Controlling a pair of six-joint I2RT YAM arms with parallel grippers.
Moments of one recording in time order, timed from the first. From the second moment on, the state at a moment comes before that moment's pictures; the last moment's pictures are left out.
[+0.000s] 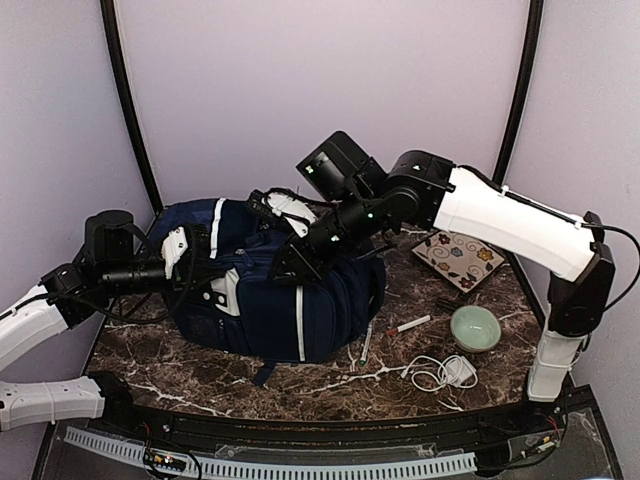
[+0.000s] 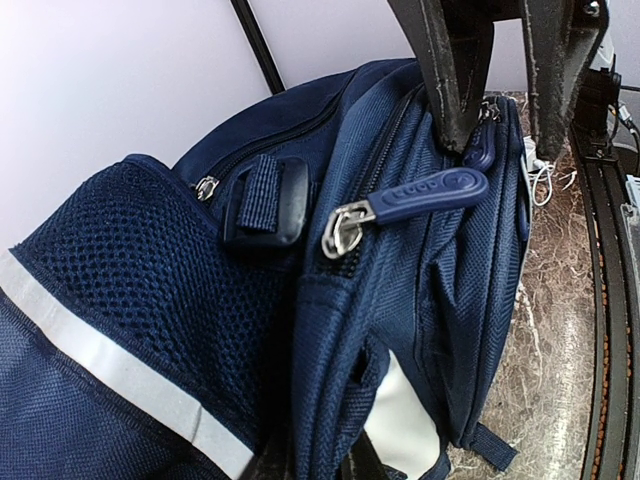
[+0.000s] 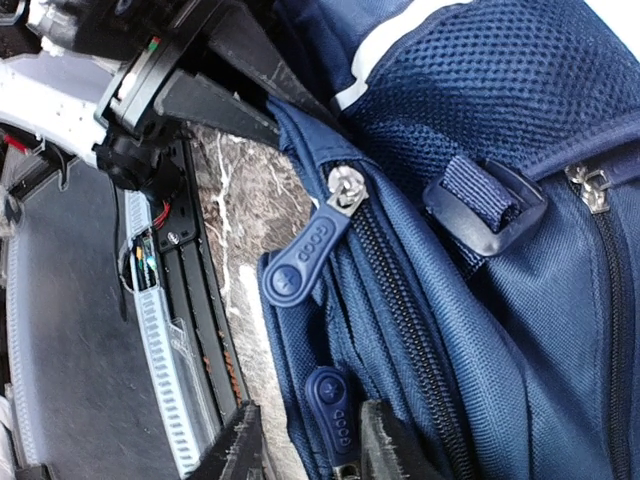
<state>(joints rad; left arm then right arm) -0.58 0.80 0.72 -0.31 0.41 0.48 1.14 1.85 1.98 -0.93 -0.23 0.06</state>
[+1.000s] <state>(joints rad) -0.59 0.80 0.71 -0.31 0.44 0.50 1.14 1.41 1.38 -0.78 -0.59 0.00</state>
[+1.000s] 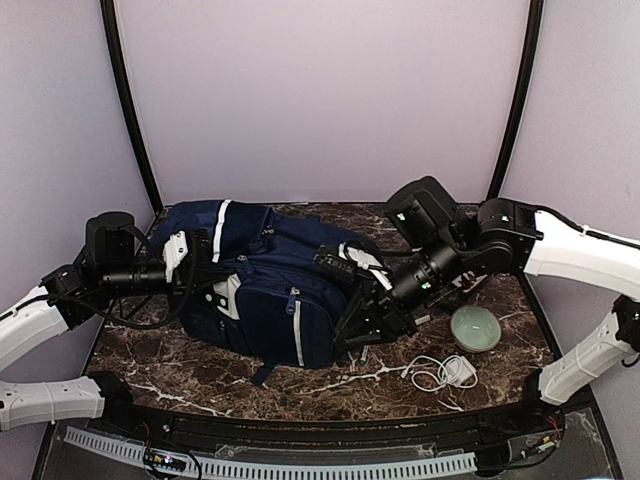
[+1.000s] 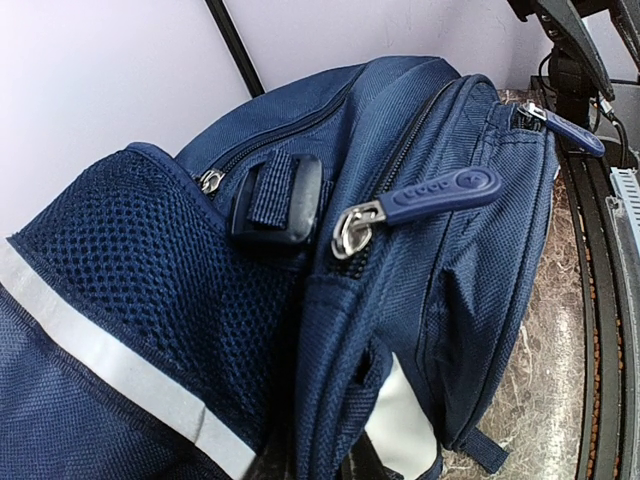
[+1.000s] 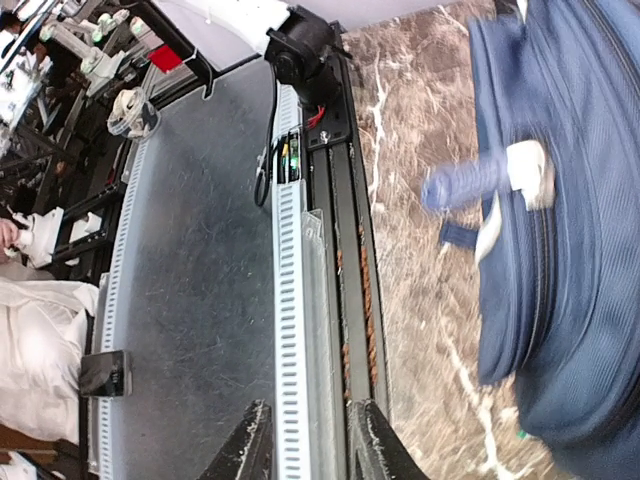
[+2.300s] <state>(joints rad) -0.59 0.79 0.70 -0.30 0.43 0.49 1.63 1.39 0.99 0.11 0.84 -0.68</state>
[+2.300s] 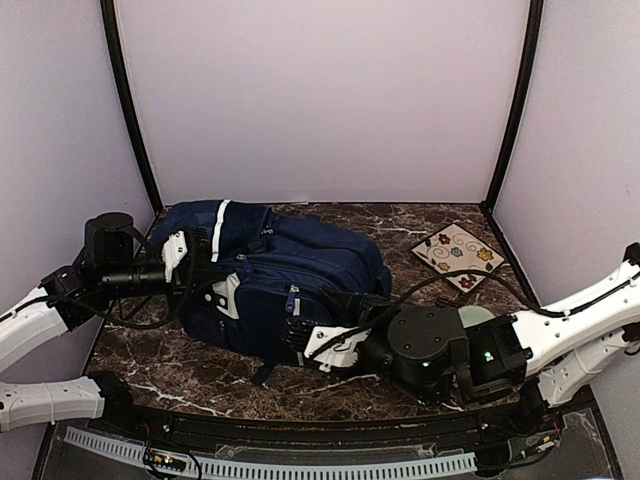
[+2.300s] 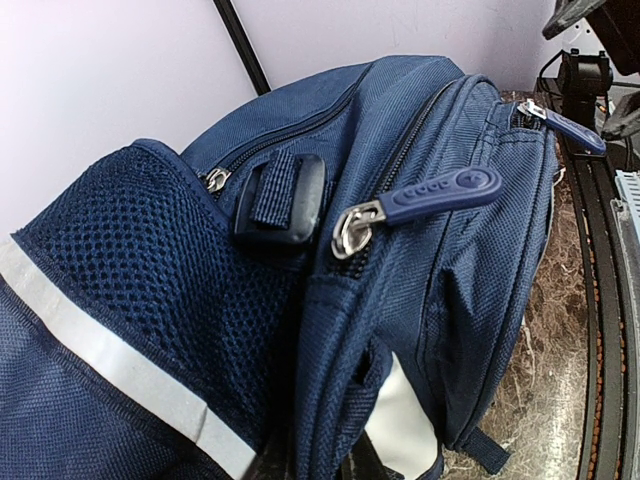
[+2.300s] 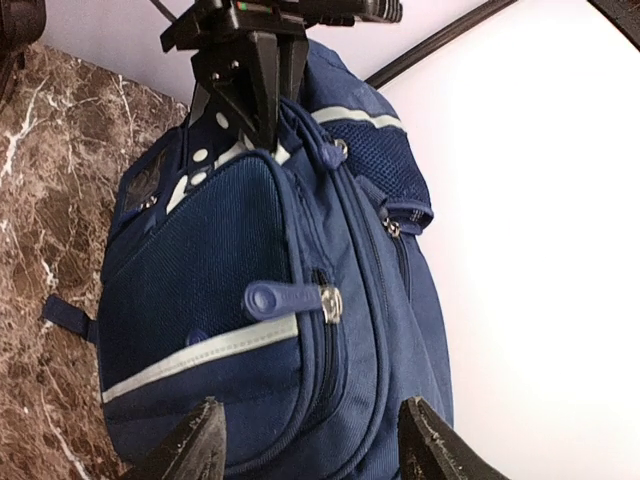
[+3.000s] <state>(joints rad) -0.59 0.79 0.70 -0.30 0.43 0.49 1.51 1.52 0.95 0.39 0.74 -0.85</state>
